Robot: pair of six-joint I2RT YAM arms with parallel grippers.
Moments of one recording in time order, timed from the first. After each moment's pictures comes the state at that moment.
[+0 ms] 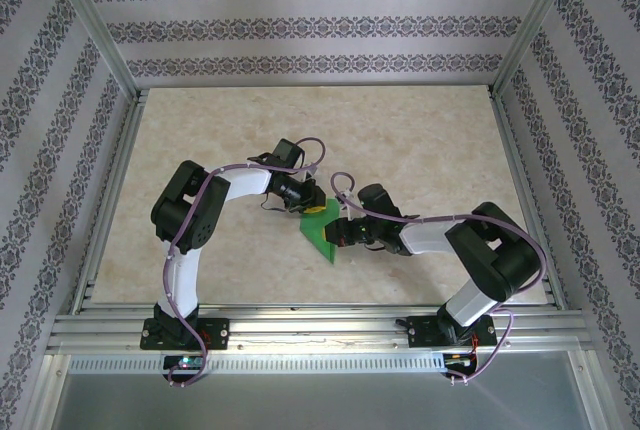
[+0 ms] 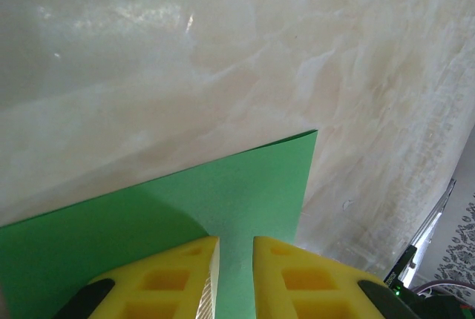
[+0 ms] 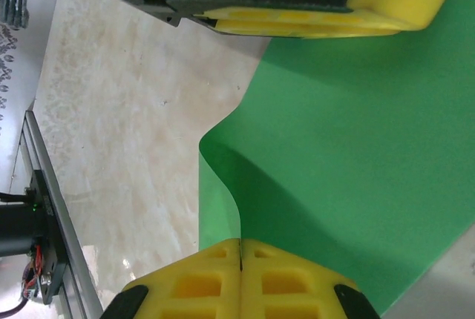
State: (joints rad) left arm -0.48 2.06 1.25 -0.32 0.66 -0.66; right arm 0.62 1.61 0.54 0.32 -0.59 0.60
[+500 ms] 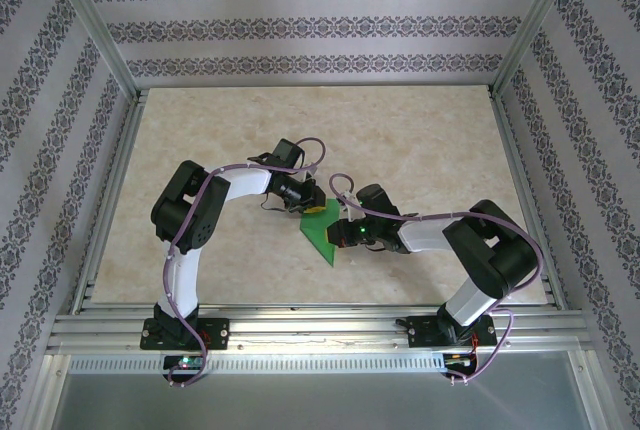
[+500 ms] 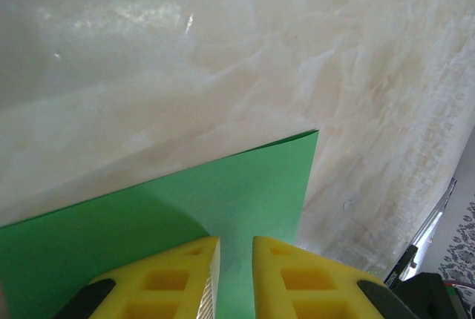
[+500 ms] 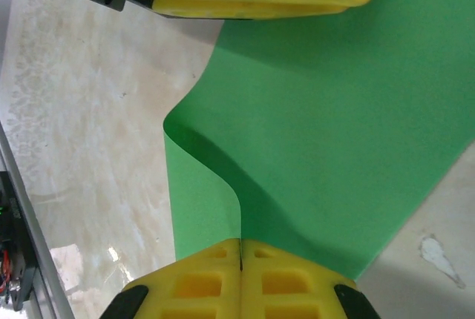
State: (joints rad) left arm -0.48 2.06 1.25 -0.33 0.66 -0.65; right arm 0.61 1.63 0.55 0.25 -0.54 0.57
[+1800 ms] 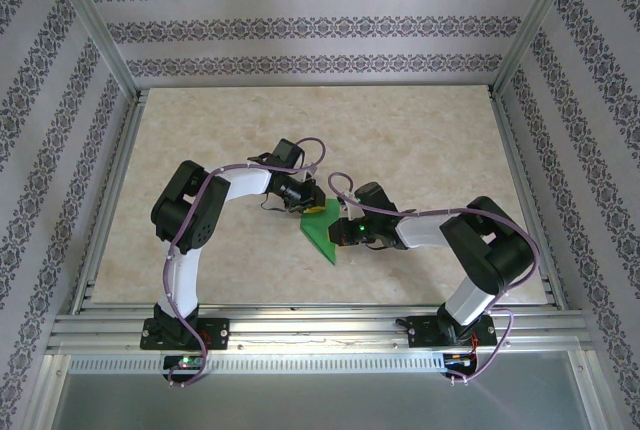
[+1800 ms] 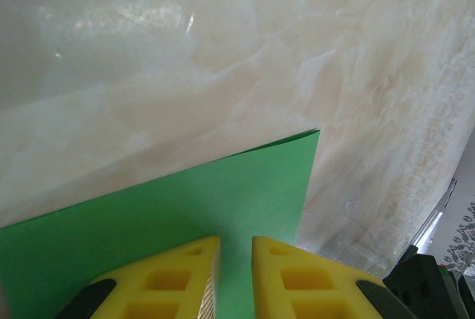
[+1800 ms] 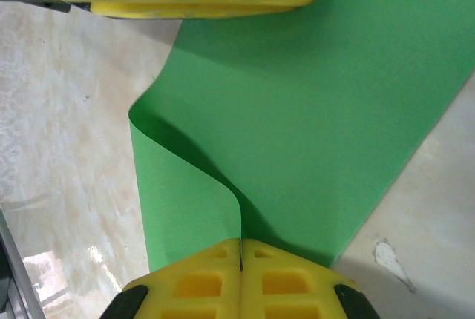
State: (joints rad) left arm -0.48 2.06 1.25 -0.33 0.66 -0.65; right arm 0.60 1.65 0.60 0.18 -0.52 0.55
